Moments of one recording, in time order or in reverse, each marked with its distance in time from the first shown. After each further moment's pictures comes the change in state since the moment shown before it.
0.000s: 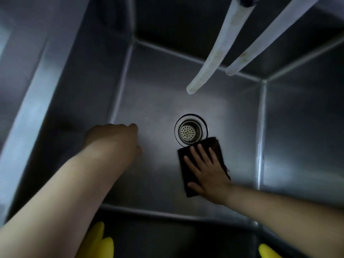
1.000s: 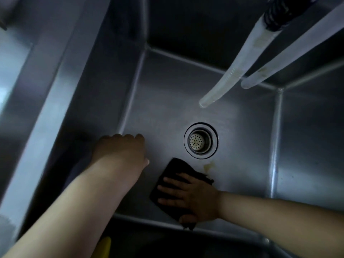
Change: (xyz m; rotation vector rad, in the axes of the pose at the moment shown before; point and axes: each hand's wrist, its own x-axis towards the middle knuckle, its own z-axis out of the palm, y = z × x) left_hand 0.000 -0.003 0.002 -0.025 0.056 -0.019; right_hand 0.035 -0.029 0.004 0.026 0.047 -0.680
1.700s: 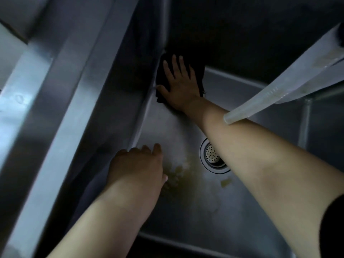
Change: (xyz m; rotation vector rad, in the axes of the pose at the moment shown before) left_hand 0.006 0.002 0.006 0.037 -0.057 0.001; right_hand 0.183 0.225 -0.108 0.057 0.246 0.885
